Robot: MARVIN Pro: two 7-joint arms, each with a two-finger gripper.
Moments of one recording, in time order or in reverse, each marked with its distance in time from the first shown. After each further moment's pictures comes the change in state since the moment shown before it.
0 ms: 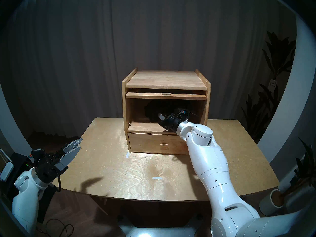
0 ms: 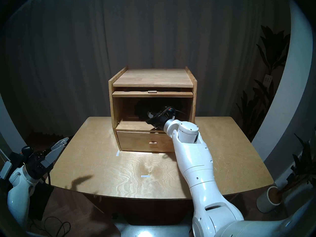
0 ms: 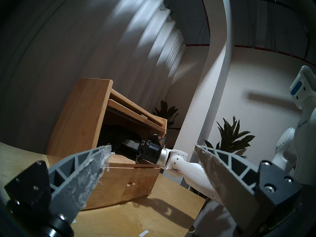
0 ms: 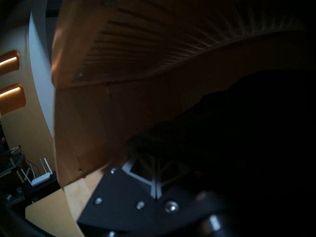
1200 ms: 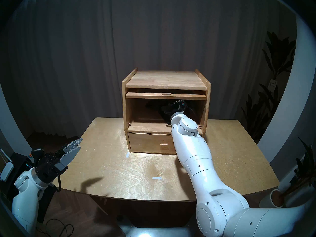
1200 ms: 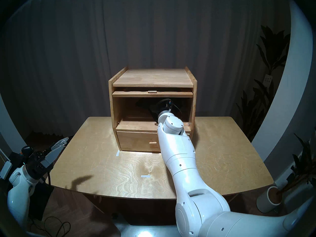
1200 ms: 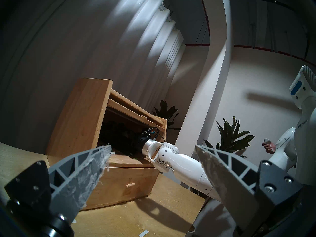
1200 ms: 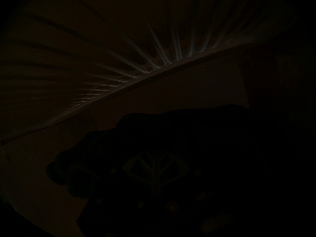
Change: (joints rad) left arm 0.000 0.000 0.000 0.000 0.000 0.000 -0.001; right arm 0.217 -0.131 0.032 0.303 -0.092 -0.253 -0.535
